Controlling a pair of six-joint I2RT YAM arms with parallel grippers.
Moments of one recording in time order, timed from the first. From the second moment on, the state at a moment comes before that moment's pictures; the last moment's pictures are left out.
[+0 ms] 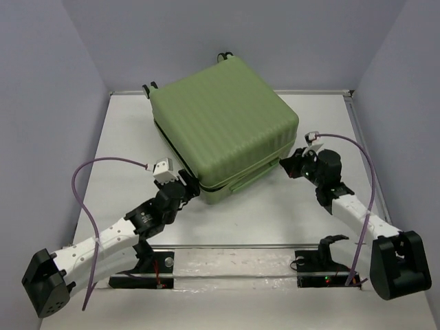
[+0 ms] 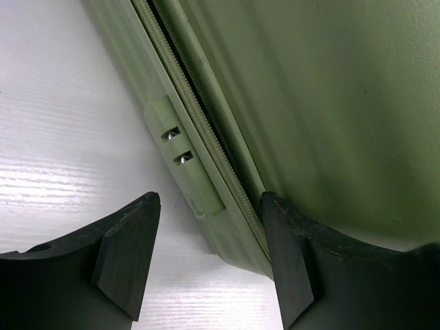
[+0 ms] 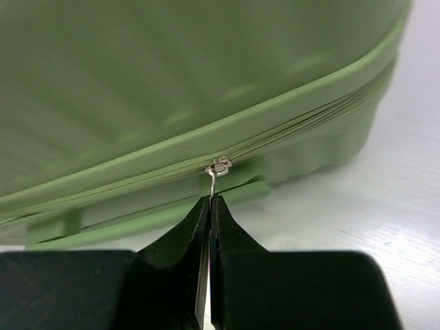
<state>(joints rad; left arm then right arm) -0.87 0.77 0.38 -0.10 -0.62 -0.84 0.18 1.08 0.46 0.32 -0.36 0.29</state>
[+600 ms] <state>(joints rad) -1.02 0.96 0.42 0.09 -0.70 -0.86 1.27 1.16 0.50 0.29 -0.04 0.55</state>
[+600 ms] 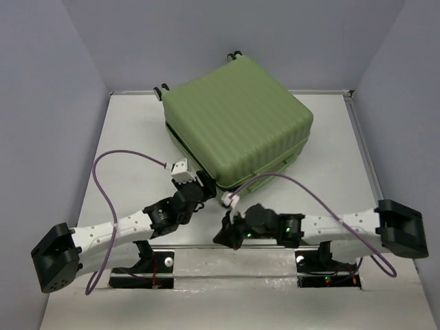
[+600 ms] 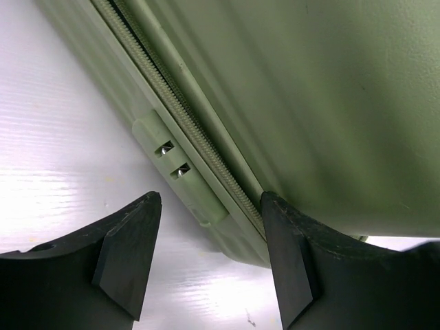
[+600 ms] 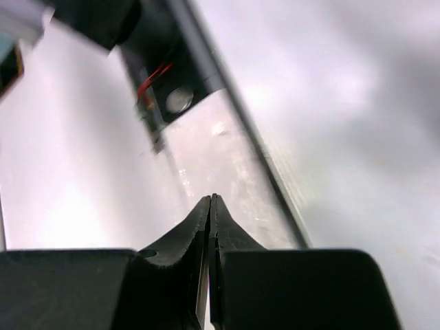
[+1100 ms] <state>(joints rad) -0.82 0.89 0.67 -0.08 -0.61 -0.76 1.41 1.02 0.56 0.15 0.28 0.60</state>
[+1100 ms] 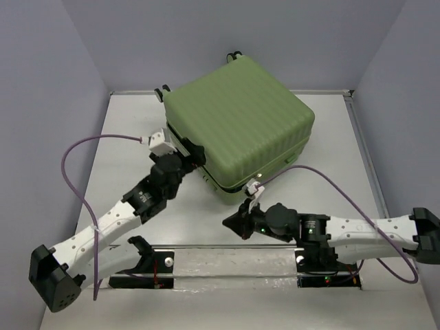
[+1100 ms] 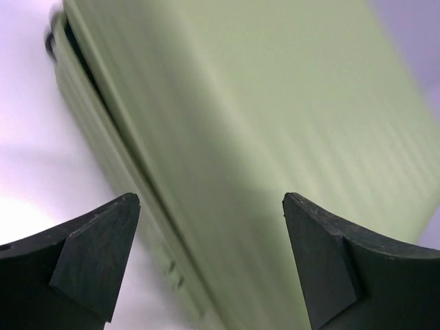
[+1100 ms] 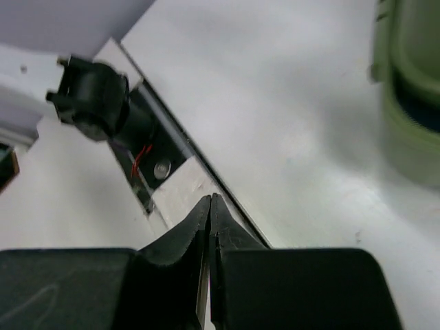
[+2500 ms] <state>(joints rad) 0.04 2.13 1.54 0.51 0.36 -1.18 1.35 0.58 0.46 -0.17 0.37 0.54</state>
